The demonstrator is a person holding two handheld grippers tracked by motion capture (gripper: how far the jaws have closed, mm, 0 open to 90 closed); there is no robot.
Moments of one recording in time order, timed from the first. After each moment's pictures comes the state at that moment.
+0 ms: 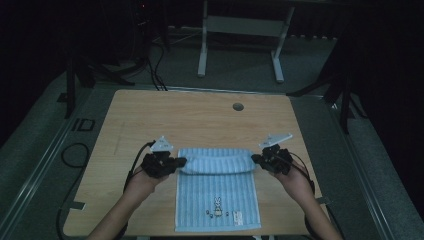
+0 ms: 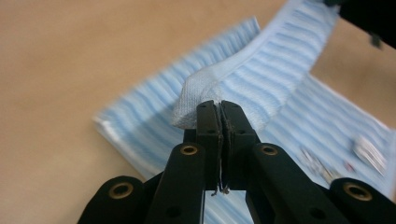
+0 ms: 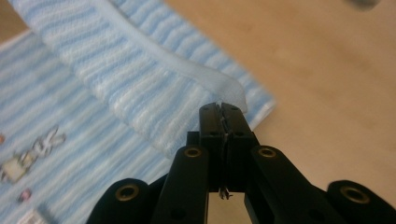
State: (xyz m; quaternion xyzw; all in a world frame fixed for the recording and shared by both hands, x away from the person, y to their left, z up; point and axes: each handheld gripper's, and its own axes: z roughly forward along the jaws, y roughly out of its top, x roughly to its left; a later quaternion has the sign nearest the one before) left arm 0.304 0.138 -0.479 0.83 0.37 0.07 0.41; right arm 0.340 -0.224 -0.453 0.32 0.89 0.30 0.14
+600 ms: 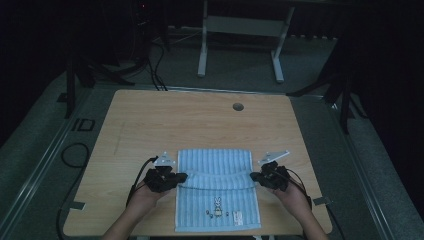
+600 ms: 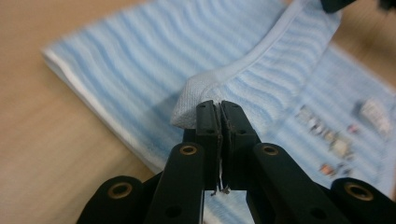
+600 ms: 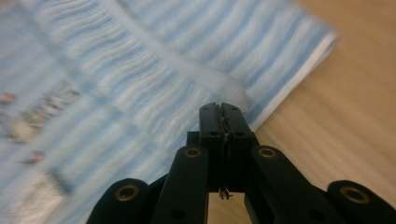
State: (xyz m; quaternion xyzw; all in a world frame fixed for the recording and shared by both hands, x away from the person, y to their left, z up) left arm 0.285 0.137 -0.505 0.82 0.38 0.06 0.42; right arm 0.322 -0.234 -0.500 0.34 0.89 0.30 0.09
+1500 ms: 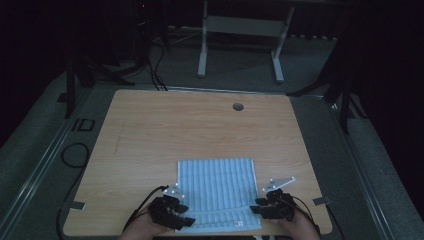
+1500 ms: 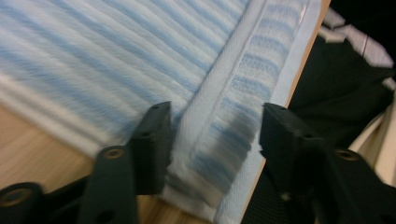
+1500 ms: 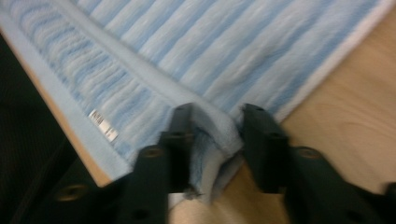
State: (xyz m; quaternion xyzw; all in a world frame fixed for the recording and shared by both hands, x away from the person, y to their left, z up) left arm 0.227 0.109 -0.540 0.89 0.31 -0.07 0.33; right arm 0.255 -0.247 -0.531 0.34 0.89 0.29 0.01
